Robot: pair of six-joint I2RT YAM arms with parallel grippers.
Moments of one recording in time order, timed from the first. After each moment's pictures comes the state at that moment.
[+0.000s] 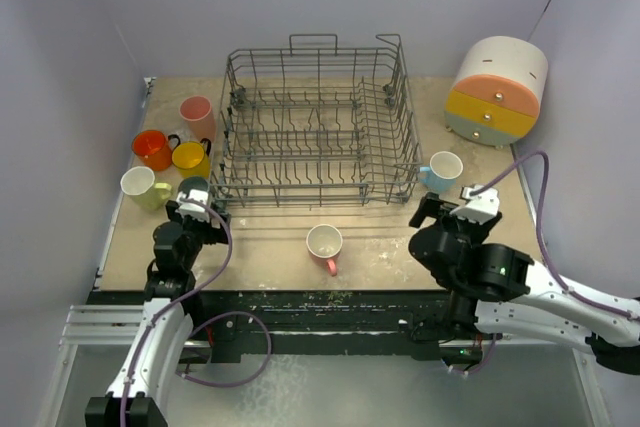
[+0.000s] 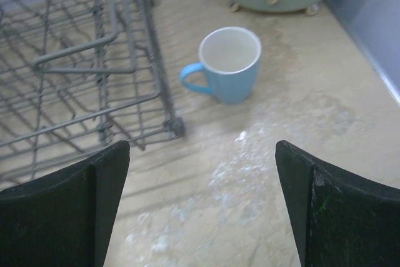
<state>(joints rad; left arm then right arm) 0.01 0.42 0.04 0.10 0.14 0.10 1.18 0.73 0.82 -0.99 1.26 0.98</state>
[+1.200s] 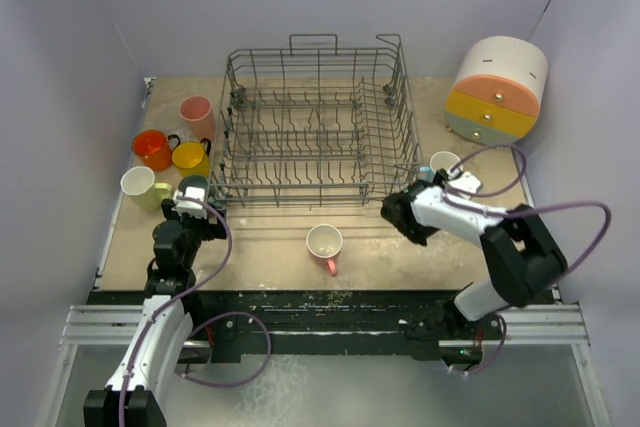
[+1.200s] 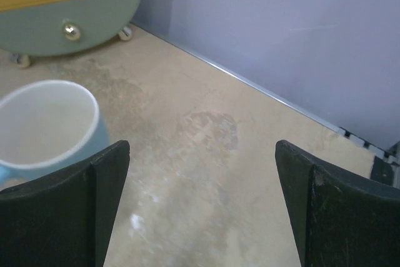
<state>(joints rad) 0.01 0.49 0.04 0.20 0.07 0.09 0.64 1.44 0.74 -1.40 1.53 1.99</state>
